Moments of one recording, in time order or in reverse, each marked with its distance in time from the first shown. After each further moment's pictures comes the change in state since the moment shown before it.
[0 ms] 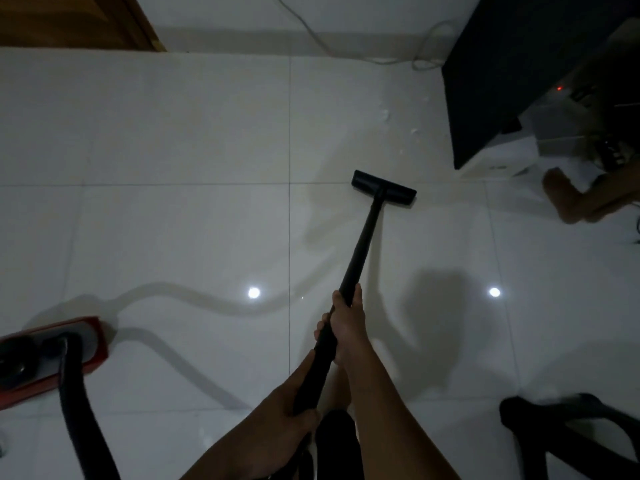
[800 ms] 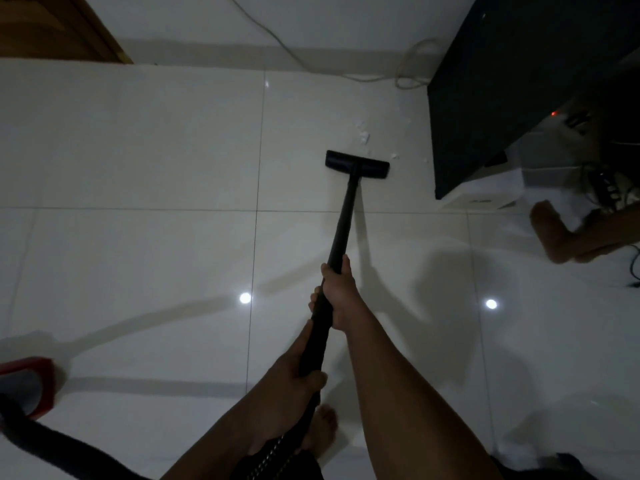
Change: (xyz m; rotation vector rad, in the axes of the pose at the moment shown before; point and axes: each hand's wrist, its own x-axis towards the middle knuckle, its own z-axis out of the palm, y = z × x) left_hand 0.183 0.115 0.028 0.025 0.136 -0.142; right_hand 0.133 -0.186 -0.035 -0.141 -0.113 0.036
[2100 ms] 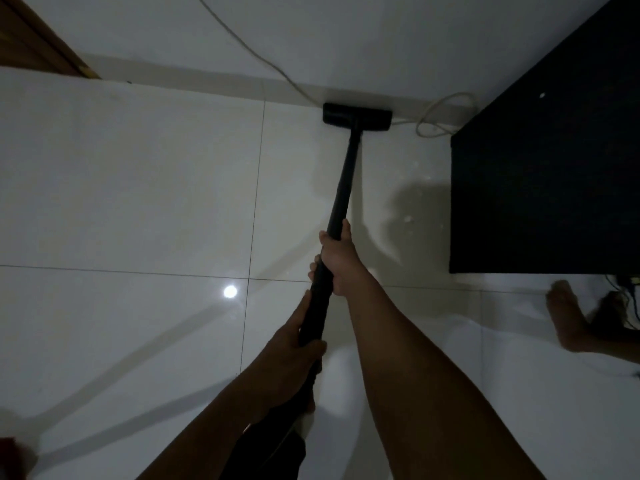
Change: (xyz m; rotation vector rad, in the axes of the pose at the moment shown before) left_hand 0.235 0.178 -0.196 -0.136 0.037 -0.013; right_hand 0.183 -0.298 0.134 -0.150 0.050 0.001
